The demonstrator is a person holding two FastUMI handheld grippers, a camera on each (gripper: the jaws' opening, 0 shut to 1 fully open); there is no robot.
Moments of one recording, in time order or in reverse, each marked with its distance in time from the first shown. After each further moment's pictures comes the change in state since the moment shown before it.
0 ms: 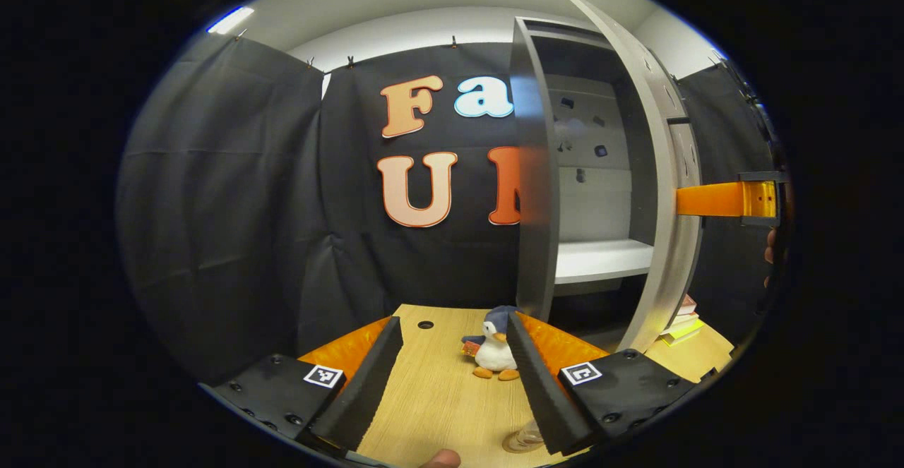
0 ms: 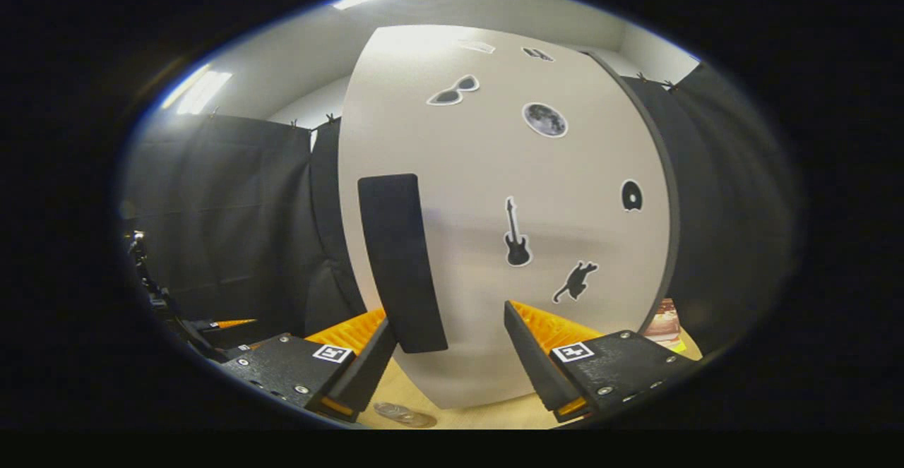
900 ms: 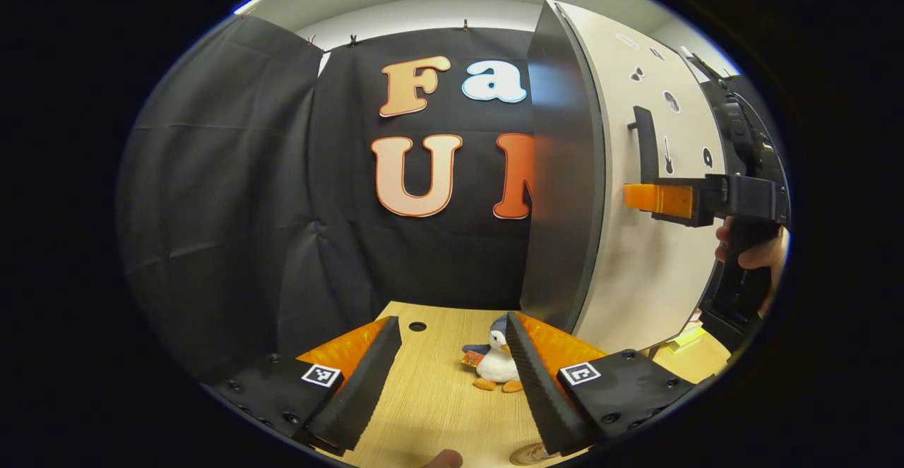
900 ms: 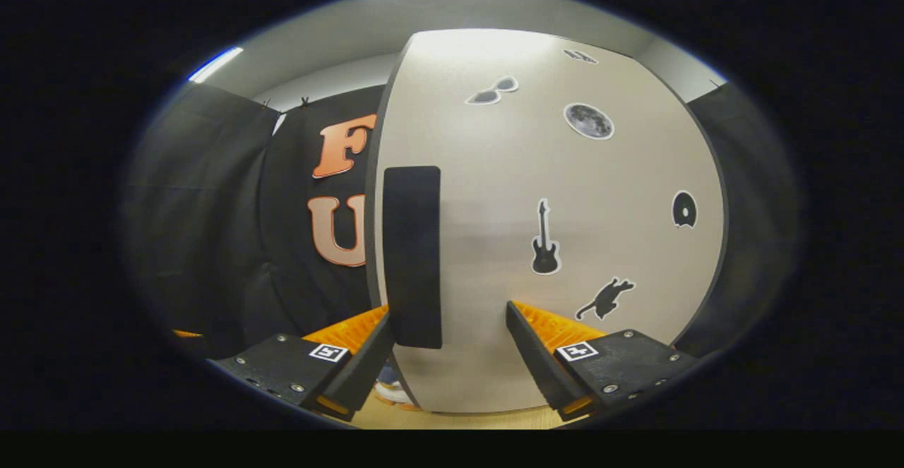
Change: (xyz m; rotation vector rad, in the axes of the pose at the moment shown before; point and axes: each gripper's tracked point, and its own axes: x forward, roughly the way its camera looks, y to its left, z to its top) left arm 0.076 0.015 -0.012 -0.040 0.031 -0.056; right arm 0.103 -0.002 -0.018 -0.091 -0.069 -0.220
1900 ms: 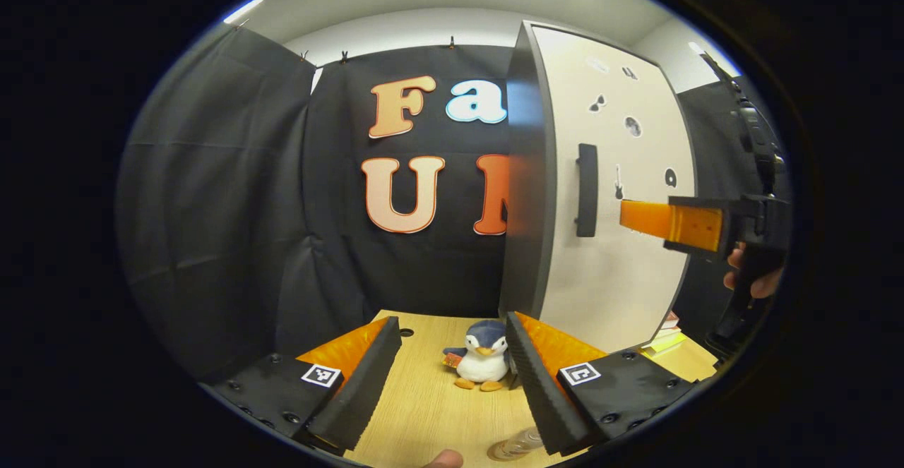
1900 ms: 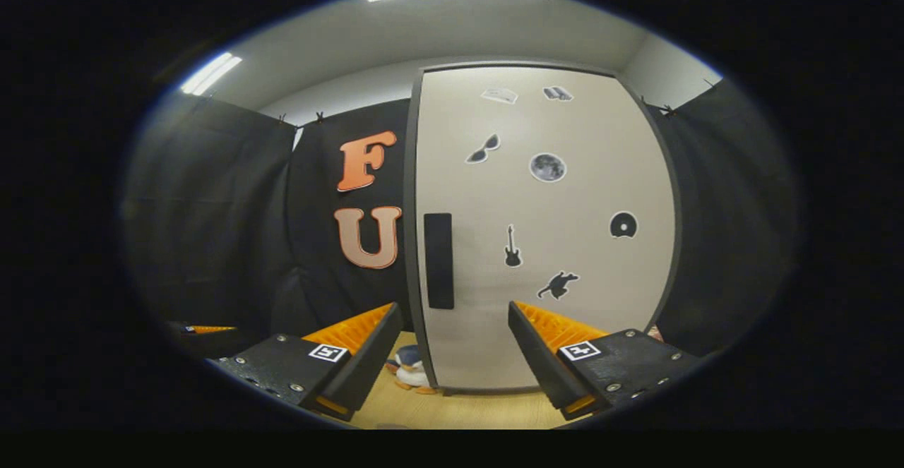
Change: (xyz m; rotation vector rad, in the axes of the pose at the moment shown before) left arm -0.080 -0.048 0.042 0.010 -0.050 -0.041; right arm -0.146 -0.005 0.027 0.024 -0.009 0.056
